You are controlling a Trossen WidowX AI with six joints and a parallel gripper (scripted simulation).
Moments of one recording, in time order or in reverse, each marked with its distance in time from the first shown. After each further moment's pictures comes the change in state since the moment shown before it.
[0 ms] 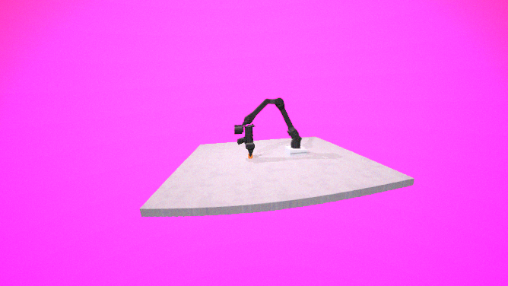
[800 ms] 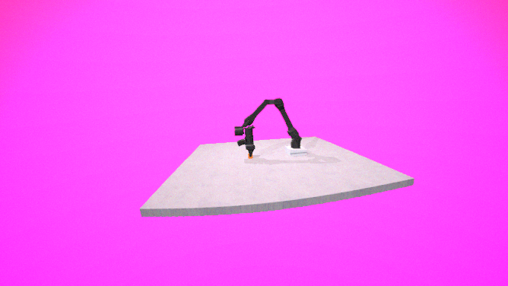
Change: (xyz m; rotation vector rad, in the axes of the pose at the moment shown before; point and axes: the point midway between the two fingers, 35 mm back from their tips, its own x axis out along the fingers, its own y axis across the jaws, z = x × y) arm 0.011 0.000 -0.002 0.000 0.006 0.001
